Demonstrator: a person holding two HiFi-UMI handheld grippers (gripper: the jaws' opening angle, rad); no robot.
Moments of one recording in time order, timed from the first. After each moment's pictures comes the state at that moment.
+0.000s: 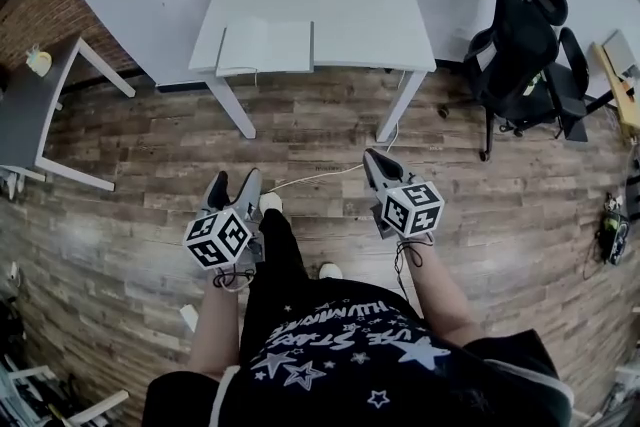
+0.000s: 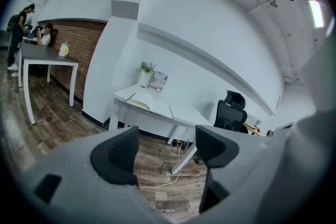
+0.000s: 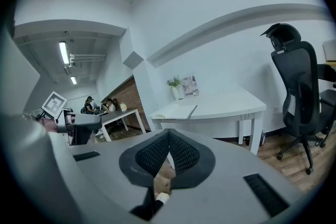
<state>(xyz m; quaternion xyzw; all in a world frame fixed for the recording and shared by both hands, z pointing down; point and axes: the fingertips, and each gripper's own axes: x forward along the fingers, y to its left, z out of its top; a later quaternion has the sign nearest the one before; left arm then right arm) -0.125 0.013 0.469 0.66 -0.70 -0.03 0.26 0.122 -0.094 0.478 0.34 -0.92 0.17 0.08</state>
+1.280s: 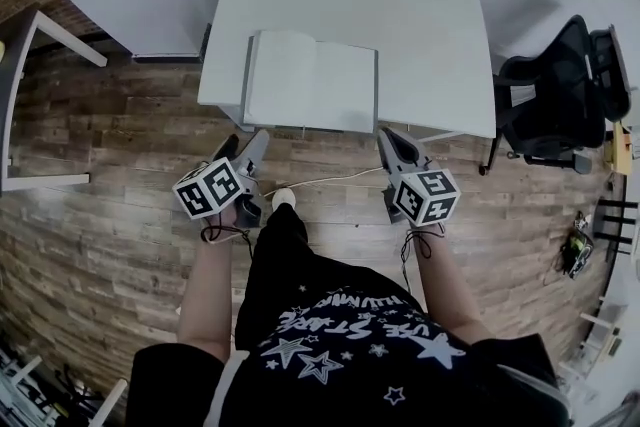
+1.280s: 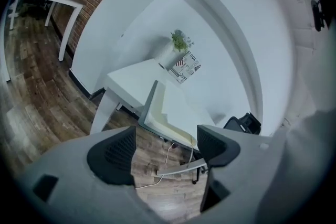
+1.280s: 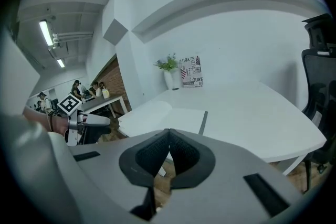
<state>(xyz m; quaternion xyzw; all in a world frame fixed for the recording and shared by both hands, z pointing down) -0.330 -0.255 0.574 0.63 -0.61 -0.10 0.46 -0.081 -0.335 0.508 0.36 -0.90 0.17 0.19</state>
